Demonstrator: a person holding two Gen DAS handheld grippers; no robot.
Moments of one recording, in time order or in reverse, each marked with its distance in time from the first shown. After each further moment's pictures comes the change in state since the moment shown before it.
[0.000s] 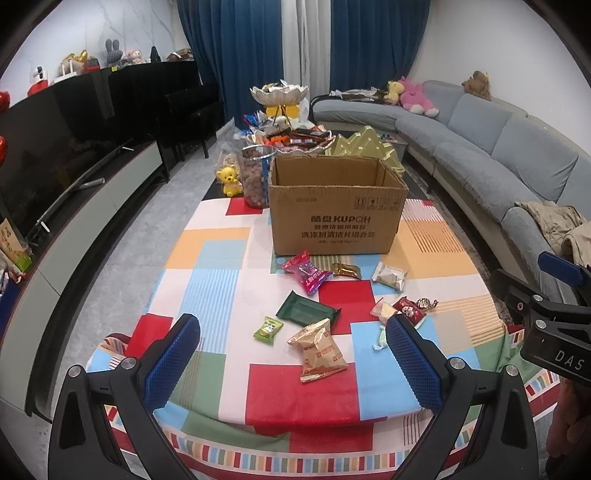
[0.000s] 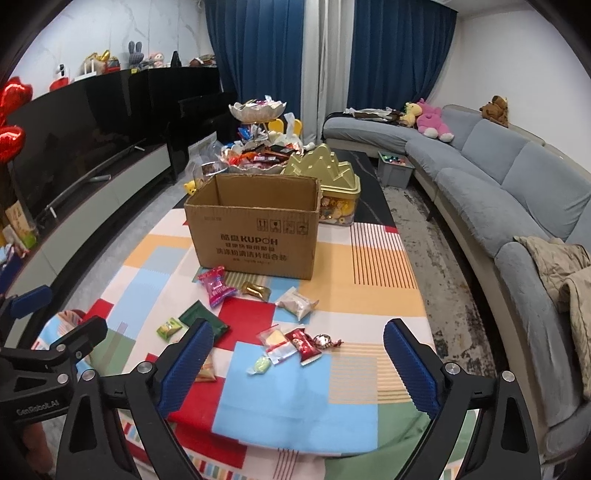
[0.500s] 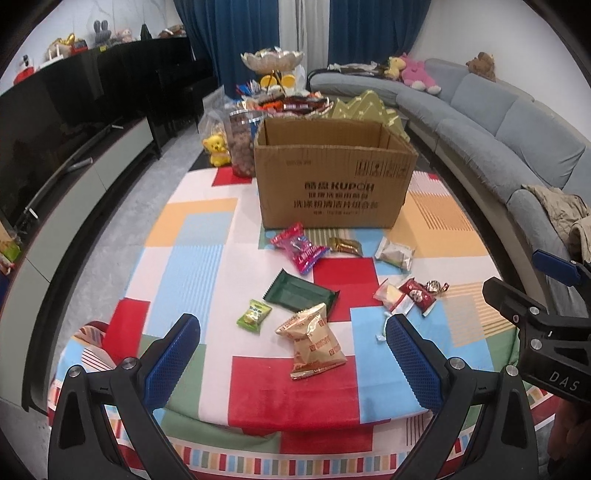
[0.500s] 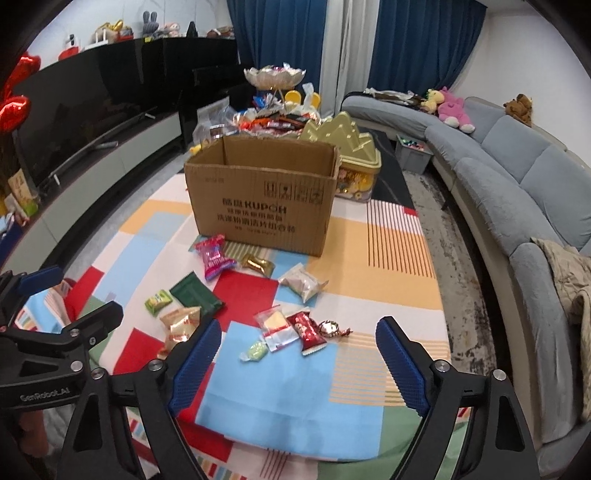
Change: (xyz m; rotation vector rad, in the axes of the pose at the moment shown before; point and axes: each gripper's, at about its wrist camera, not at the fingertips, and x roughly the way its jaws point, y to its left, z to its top) left arm 0.057 -0.008 -0.006 -0.005 0.110 -0.018; right arm 0.049 0.003 -0.011 -0.069 0.110 0.033
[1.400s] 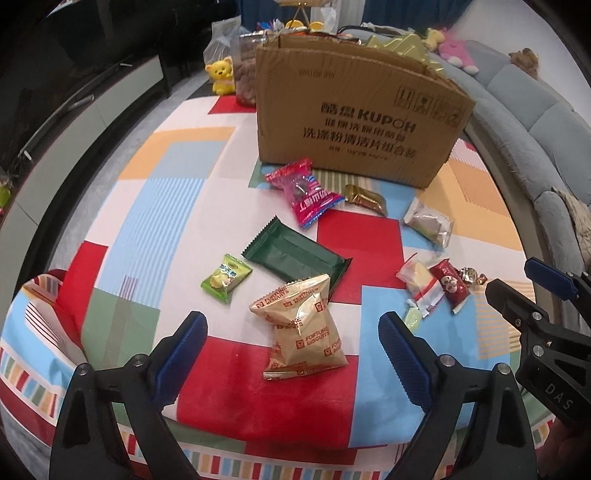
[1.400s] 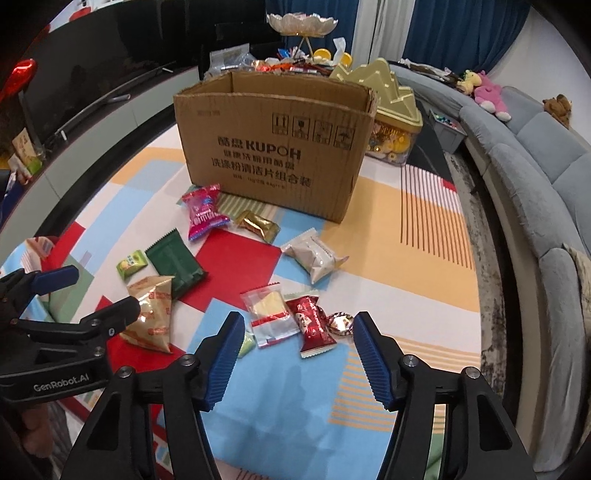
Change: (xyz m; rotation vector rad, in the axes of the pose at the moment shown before) left arm 0.093 -0.008 -0.011 -0.133 0.196 0.020; right arm 0.089 -0.006 -0.002 -0.105 0.147 0.070
